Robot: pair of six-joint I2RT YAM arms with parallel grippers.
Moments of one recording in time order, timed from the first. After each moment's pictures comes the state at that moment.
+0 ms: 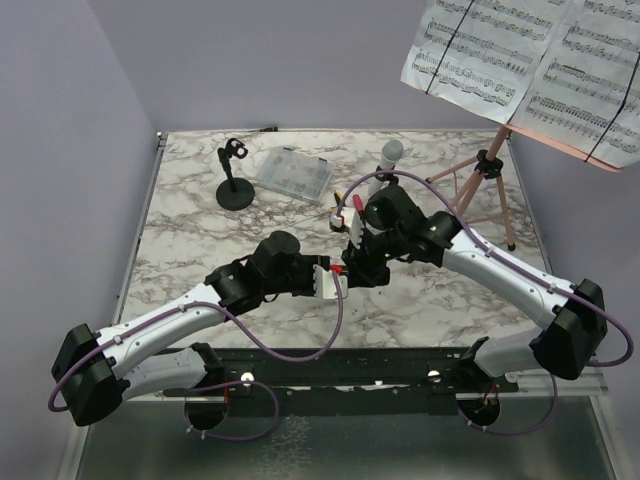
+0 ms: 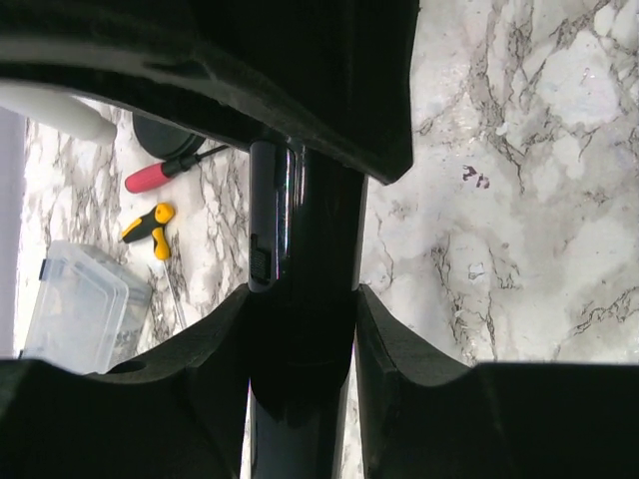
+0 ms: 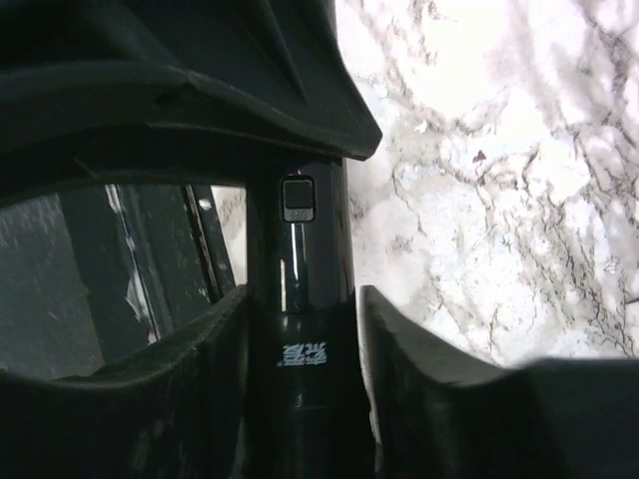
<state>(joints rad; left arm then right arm) -0.88 1.05 0.74 -0.25 0.27 0.78 0.76 1.39 1.18 -0.72 -0.54 -0.30</state>
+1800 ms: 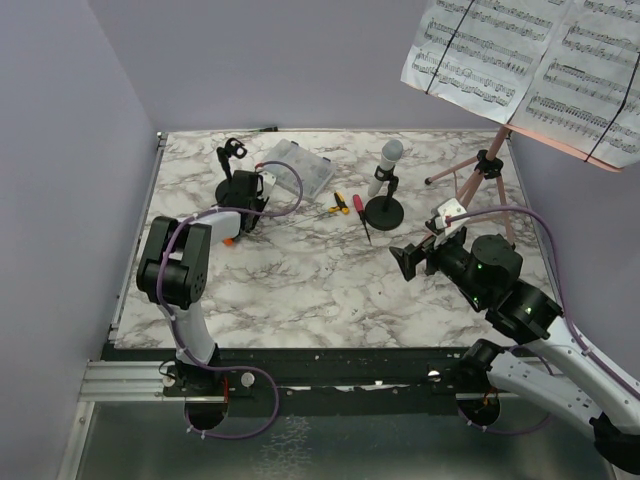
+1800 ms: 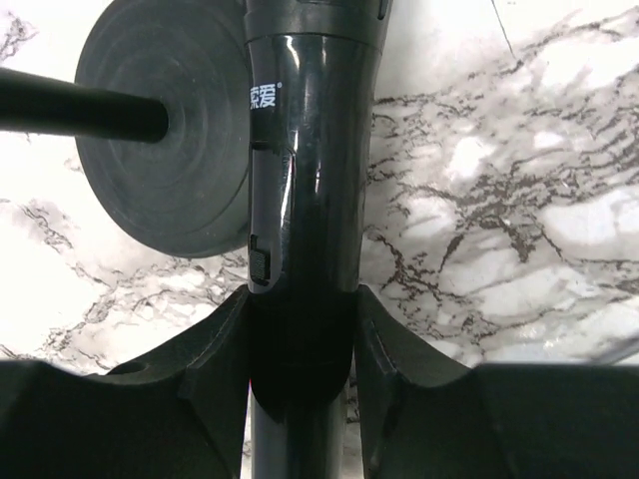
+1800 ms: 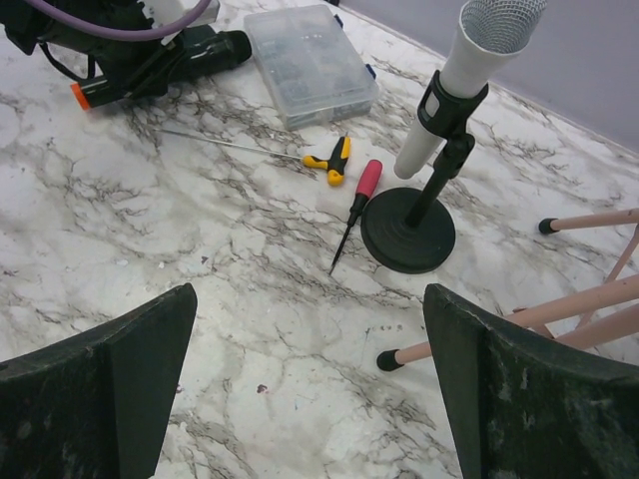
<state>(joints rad) -0.21 1.84 1.03 0.02 -0.20 0.34 0.76 0.65 0.78 -0.31 0.18 -0.08</state>
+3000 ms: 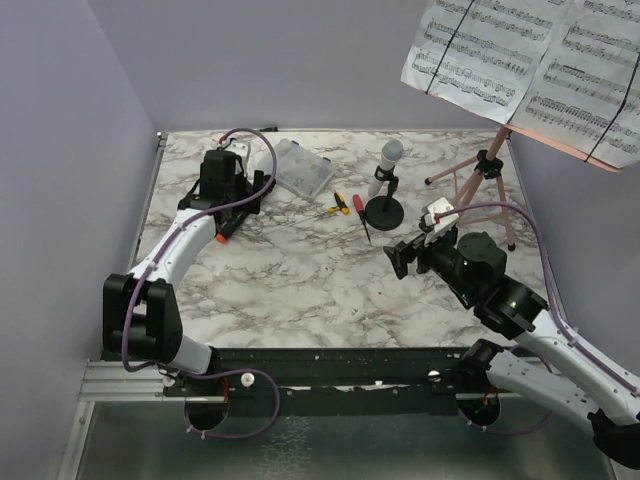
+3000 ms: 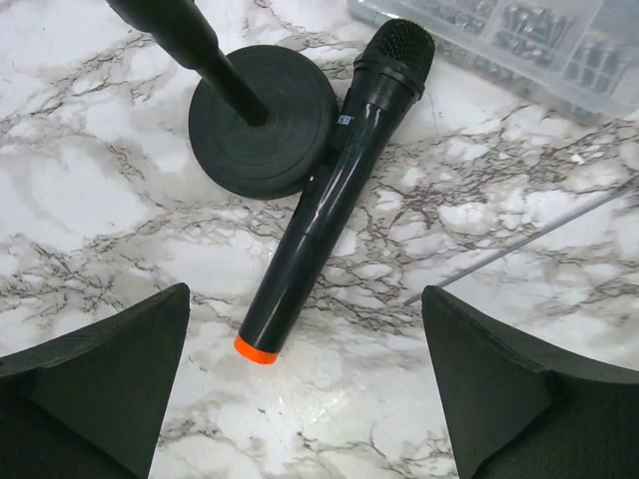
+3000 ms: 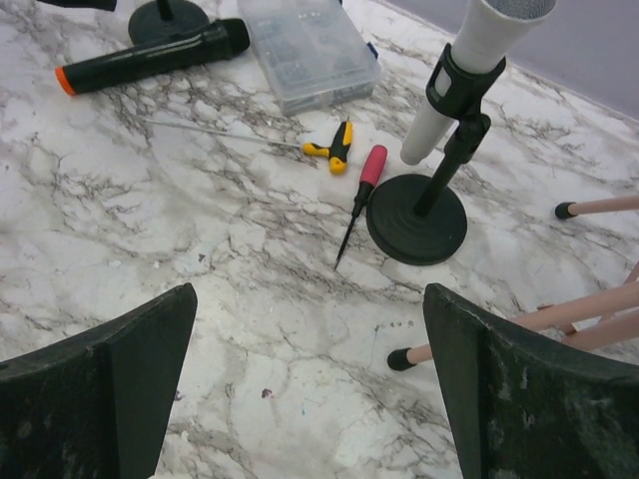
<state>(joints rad) -0.19 1.49 1.09 -0.27 -0.14 0.05 0.76 0.71 0.74 -0.26 0.20 -0.05</state>
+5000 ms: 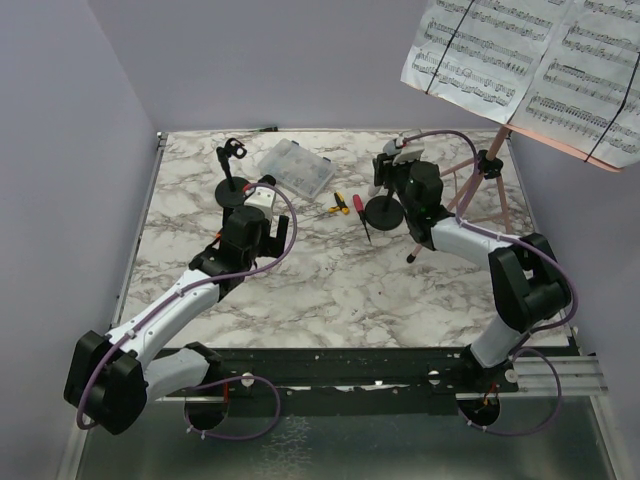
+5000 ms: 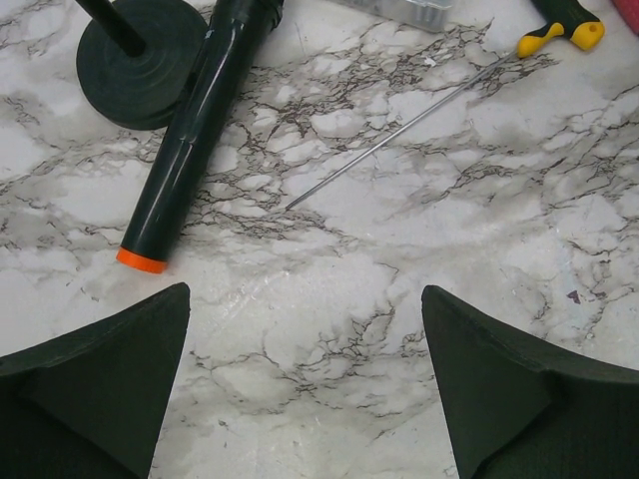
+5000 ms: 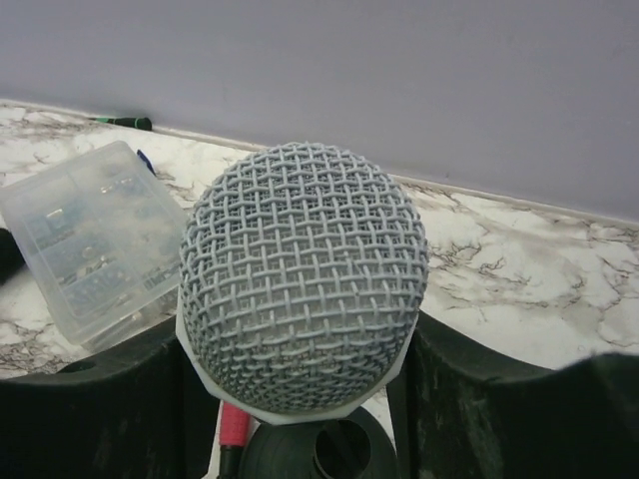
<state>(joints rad) -0.52 1.09 0.71 -0.18 -0.32 -0.09 0.42 1.67 0.97 0.69 0.19 -0.06</state>
